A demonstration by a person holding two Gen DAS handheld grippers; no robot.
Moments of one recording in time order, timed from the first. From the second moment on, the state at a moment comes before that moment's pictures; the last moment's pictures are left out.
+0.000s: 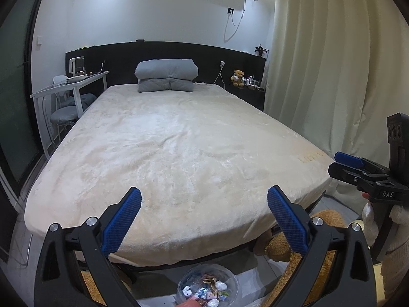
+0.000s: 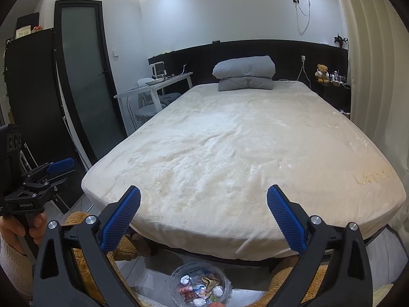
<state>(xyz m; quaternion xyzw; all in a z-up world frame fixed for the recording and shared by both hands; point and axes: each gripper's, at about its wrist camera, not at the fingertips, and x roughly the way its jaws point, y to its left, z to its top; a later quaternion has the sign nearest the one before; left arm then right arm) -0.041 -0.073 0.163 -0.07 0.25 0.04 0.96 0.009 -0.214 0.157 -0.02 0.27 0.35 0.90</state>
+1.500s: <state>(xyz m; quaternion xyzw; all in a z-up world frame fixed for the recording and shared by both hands) -0.047 -0.081 0.170 -0.05 0.24 0.06 0.97 0.007 -0.217 0.164 -0.03 0.26 0.35 0.90</state>
